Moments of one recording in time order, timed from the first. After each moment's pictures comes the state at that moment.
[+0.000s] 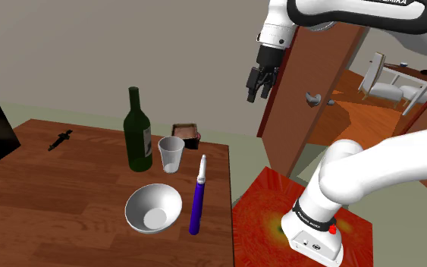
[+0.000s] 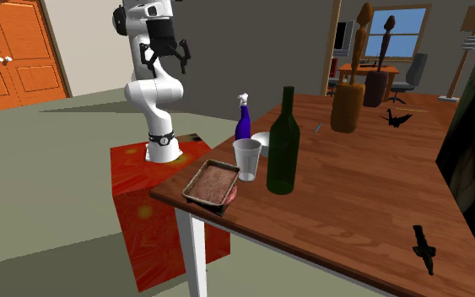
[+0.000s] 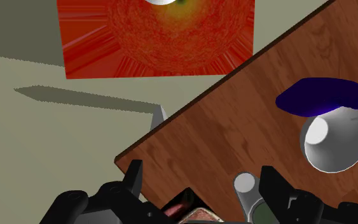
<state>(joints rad) 0.01 -0.76 -0.03 -2.32 0.07 1.55 0.07</state>
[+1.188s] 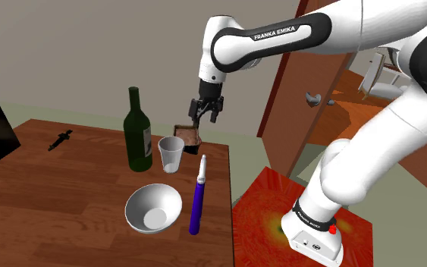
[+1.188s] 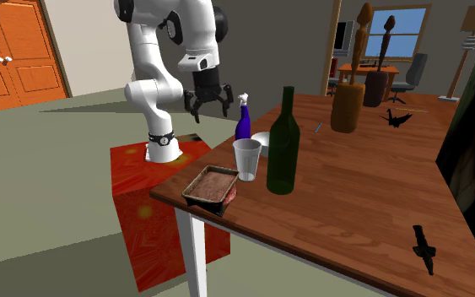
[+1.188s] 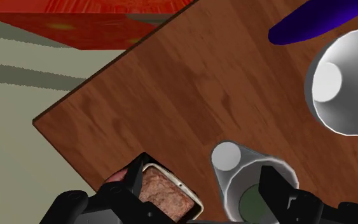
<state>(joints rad) 0.06 -0.29 0.09 -2.27 0.14 1.96 0.18</state>
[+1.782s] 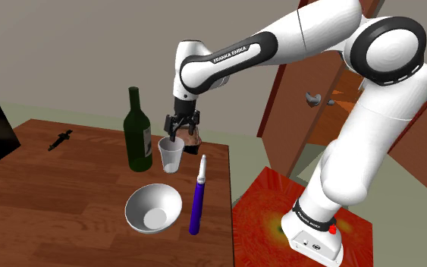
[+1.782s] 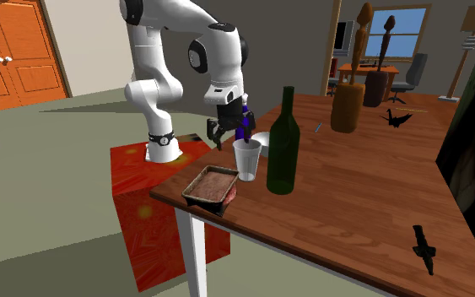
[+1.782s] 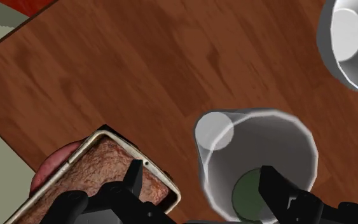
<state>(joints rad) 0.09 0.02 0.13 -2.14 0.14 2.13 0.23</state>
